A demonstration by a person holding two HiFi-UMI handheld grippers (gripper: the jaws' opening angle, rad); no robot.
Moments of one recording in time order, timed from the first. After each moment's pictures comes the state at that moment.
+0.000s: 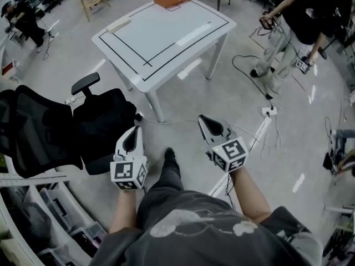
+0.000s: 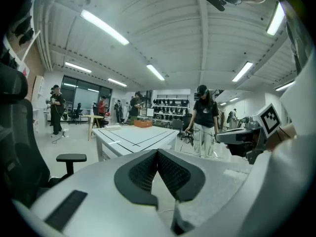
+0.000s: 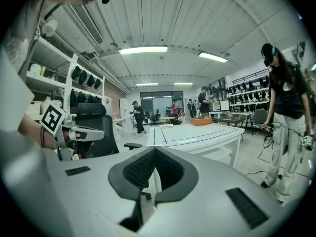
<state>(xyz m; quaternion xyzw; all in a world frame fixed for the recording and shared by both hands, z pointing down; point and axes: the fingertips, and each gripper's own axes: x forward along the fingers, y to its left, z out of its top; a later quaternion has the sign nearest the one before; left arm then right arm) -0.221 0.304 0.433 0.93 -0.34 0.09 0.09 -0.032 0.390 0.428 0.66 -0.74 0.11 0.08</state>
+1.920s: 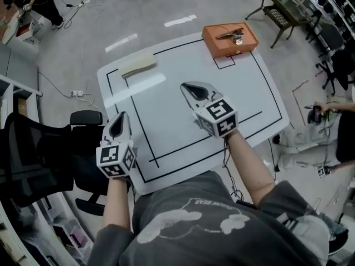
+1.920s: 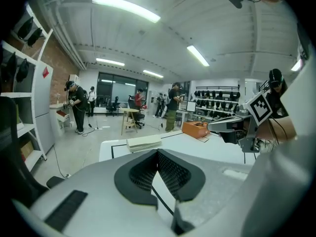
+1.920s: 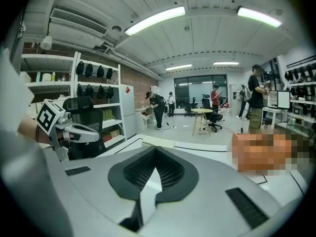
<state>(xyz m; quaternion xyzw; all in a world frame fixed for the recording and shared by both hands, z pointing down) -0.075 -0.196 0.449 0.82 -0.53 0.13 0.16 0.122 -0.238 0.427 0.44 -0.88 0.11 0.16</state>
